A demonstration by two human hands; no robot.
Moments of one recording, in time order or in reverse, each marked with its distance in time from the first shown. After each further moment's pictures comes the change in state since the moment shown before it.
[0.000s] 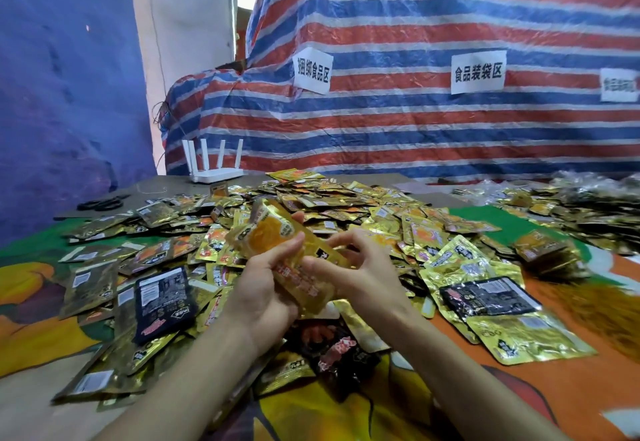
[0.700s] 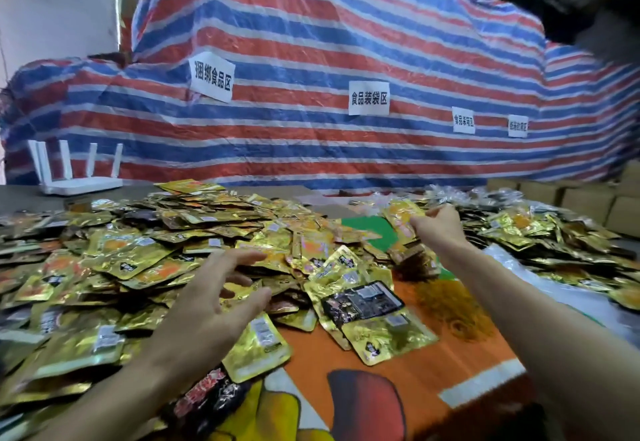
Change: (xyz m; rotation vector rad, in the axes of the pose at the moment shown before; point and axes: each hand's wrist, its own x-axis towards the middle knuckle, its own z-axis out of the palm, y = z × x) left_hand -0.002 -0.038 0.040 1.244 -0.160 0.384; right_hand 0.039 -0.023 -0.275 -0.613 0.837 0.330
